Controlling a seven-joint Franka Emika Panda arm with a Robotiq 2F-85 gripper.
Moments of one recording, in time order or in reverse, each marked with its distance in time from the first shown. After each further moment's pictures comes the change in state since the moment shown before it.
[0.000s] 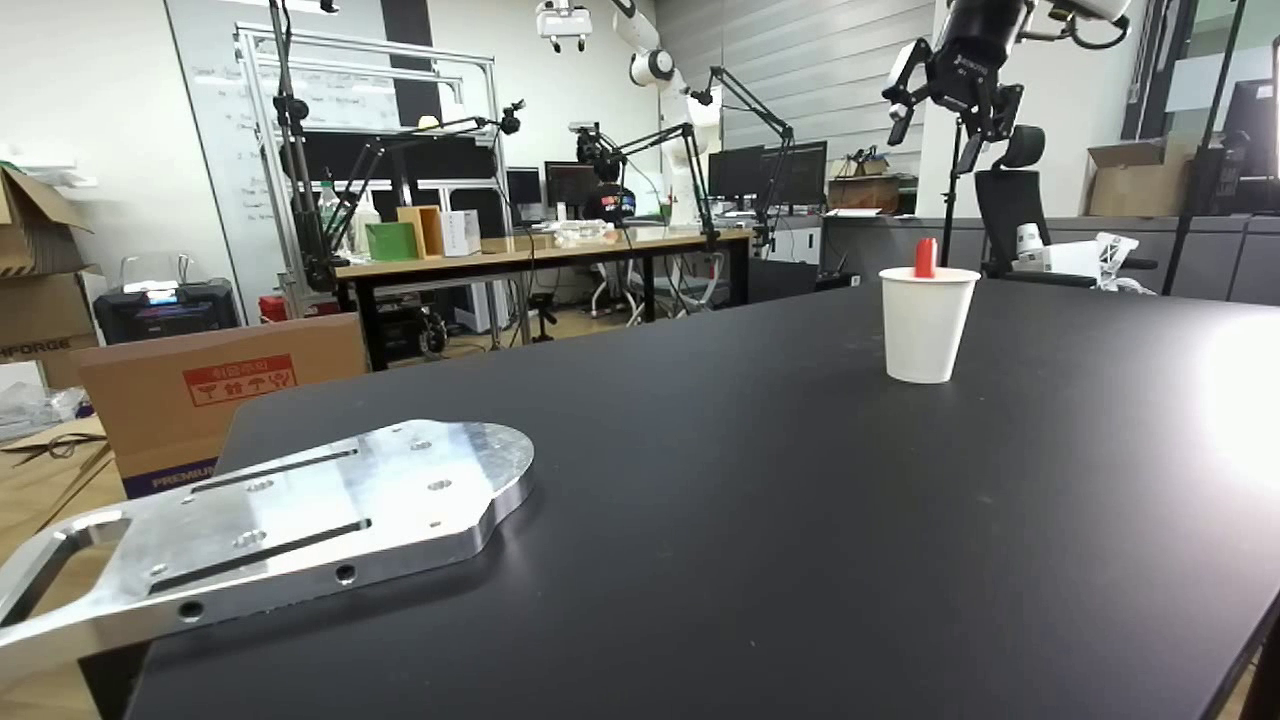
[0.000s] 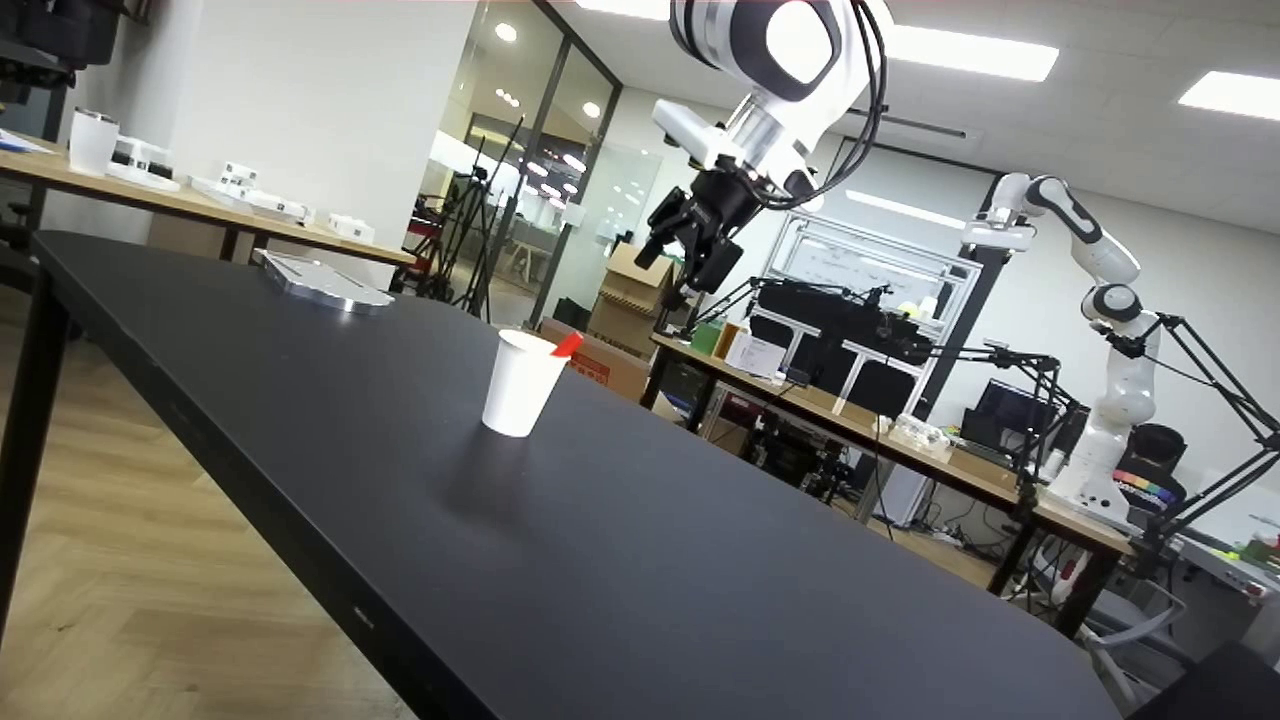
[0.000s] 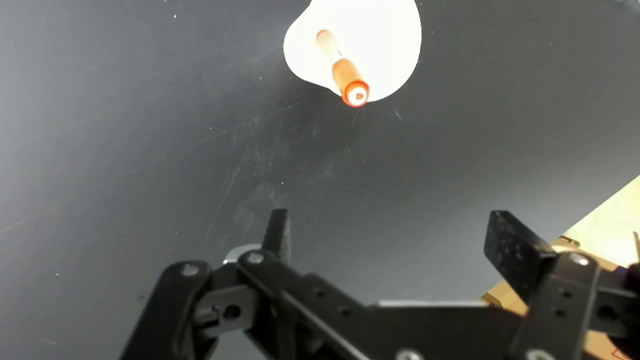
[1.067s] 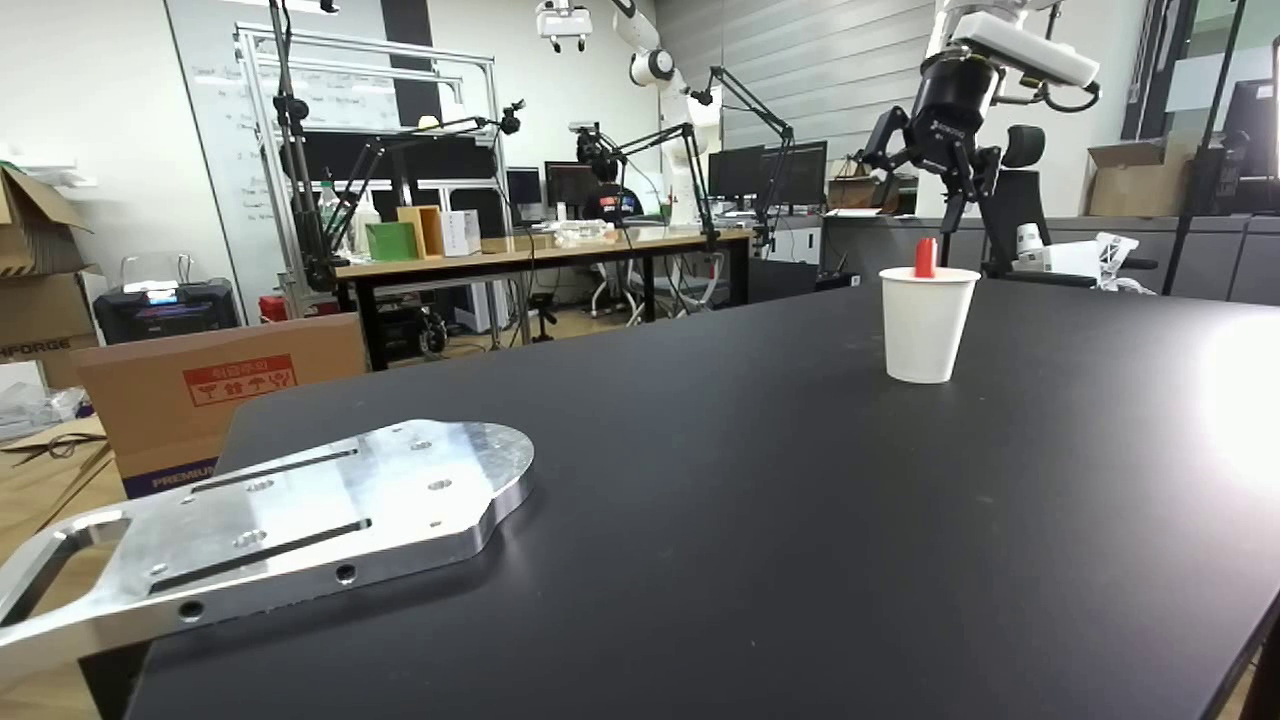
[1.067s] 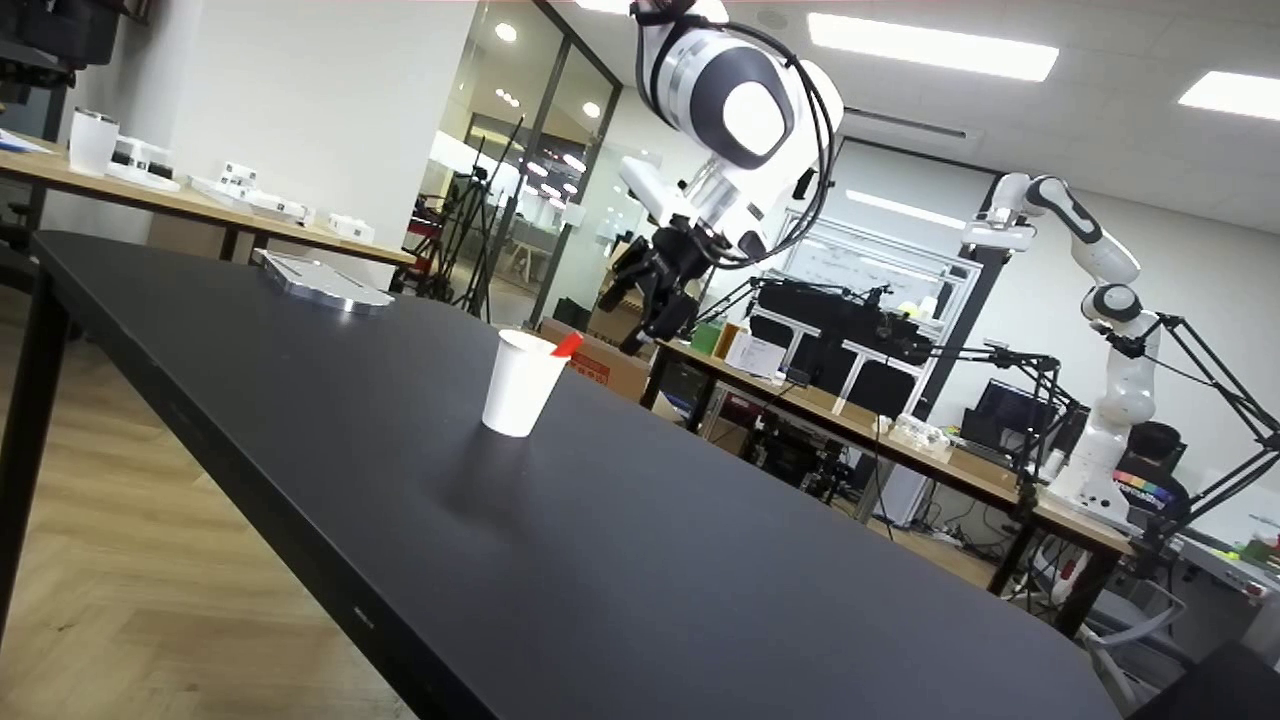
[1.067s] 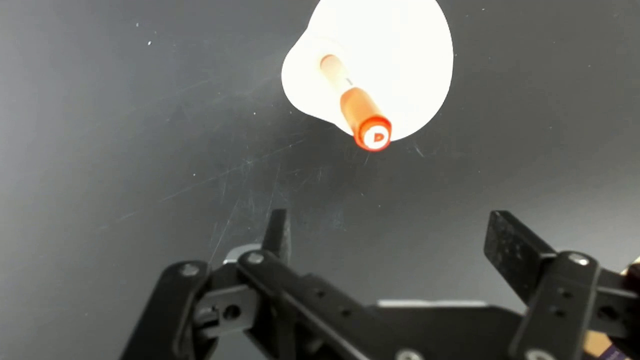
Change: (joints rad) arm -0.001 0.114 0.048 0.018 -0.008 0.032 0.035
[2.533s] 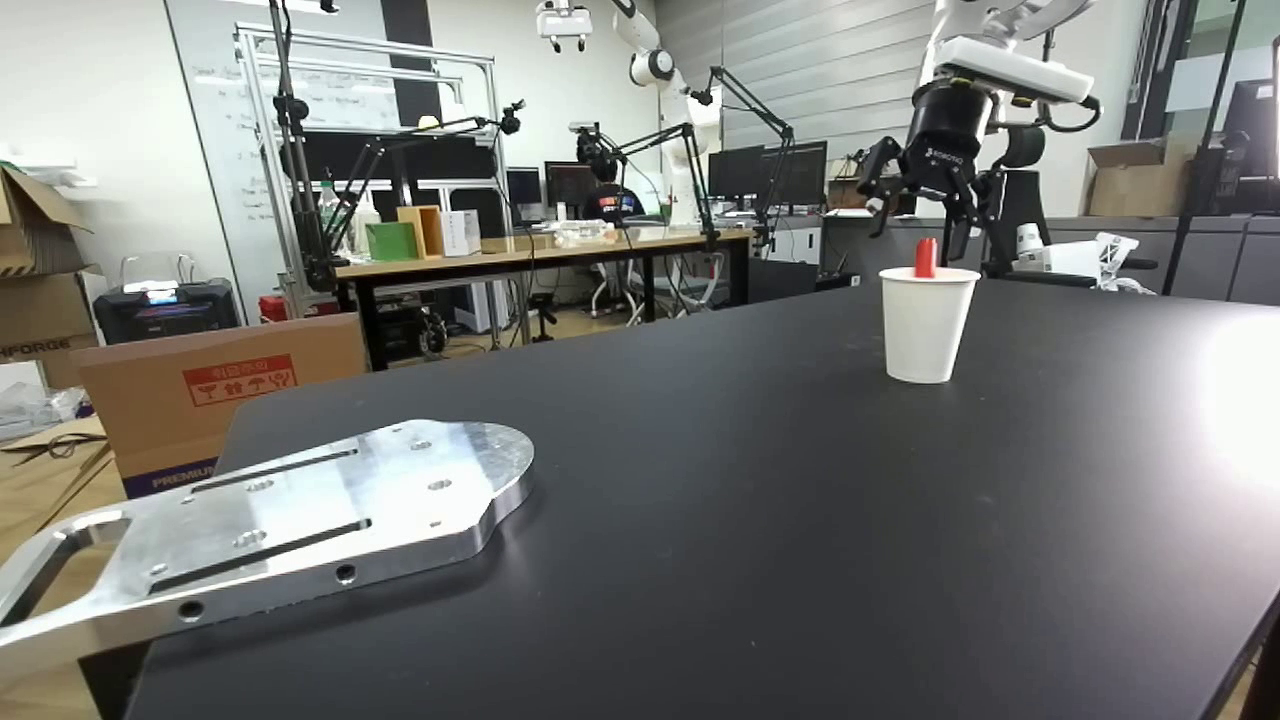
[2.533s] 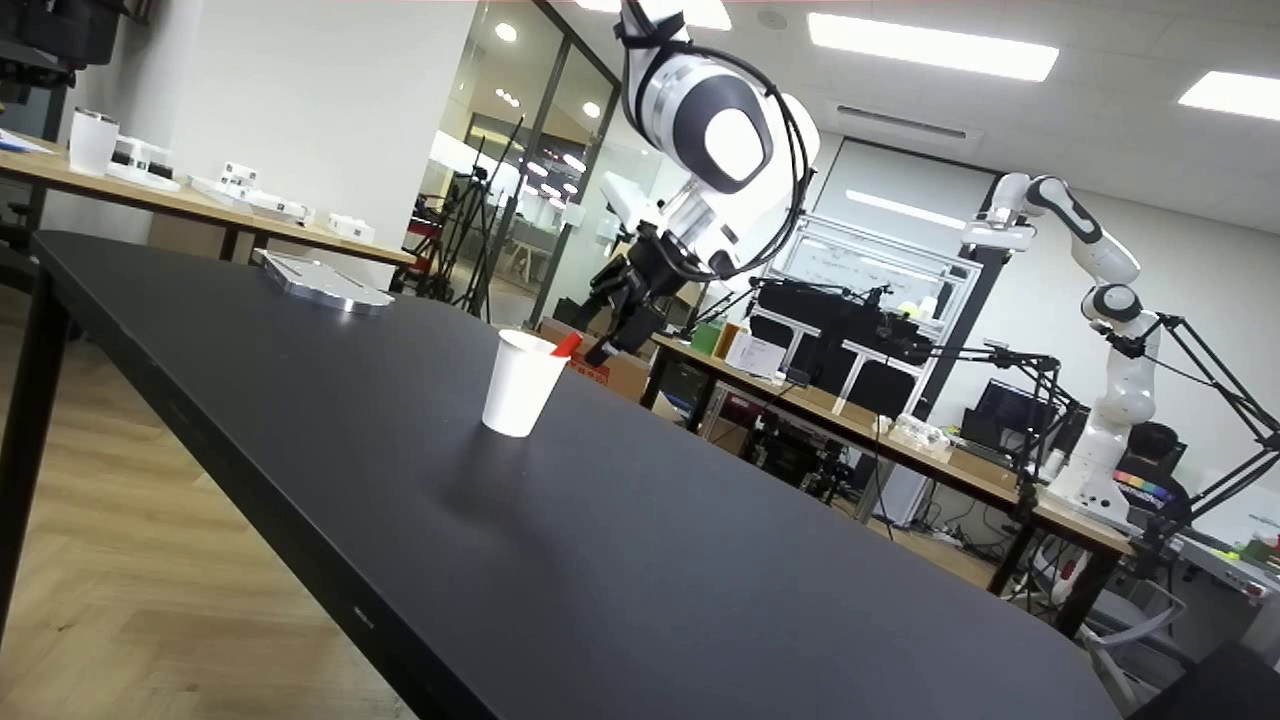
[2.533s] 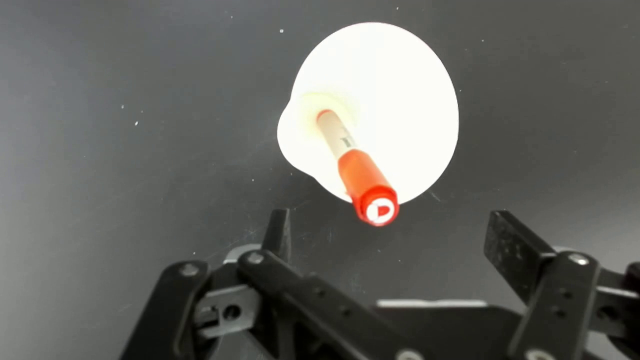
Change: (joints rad) arm 0.006 0.041 0.016 0.002 -0.002 -0.052 0.120
